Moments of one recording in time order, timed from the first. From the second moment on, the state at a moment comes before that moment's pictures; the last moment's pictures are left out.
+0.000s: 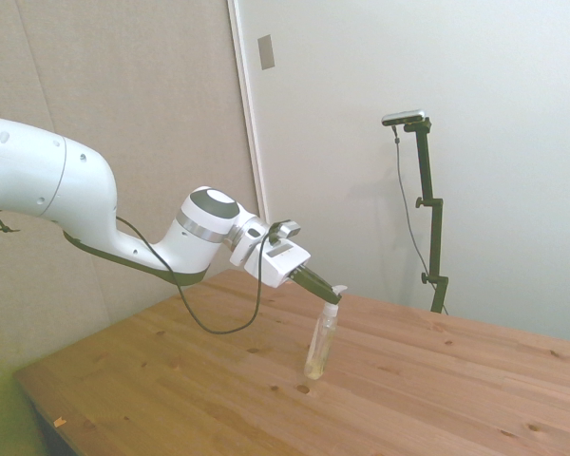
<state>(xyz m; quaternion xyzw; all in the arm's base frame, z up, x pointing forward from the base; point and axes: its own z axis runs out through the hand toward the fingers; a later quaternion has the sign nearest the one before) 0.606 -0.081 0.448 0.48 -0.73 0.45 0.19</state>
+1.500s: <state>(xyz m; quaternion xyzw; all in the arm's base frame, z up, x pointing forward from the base) 0.642 -0.086 0.412 0.43 -0.71 0.50 0.24</state>
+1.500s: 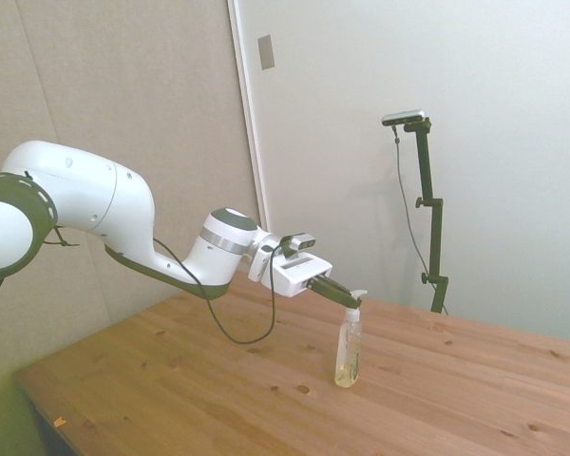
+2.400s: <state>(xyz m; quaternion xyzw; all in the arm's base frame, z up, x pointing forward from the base) 0.621 -0.080 0.431 0.44 -0.73 0.49 0.19</state>
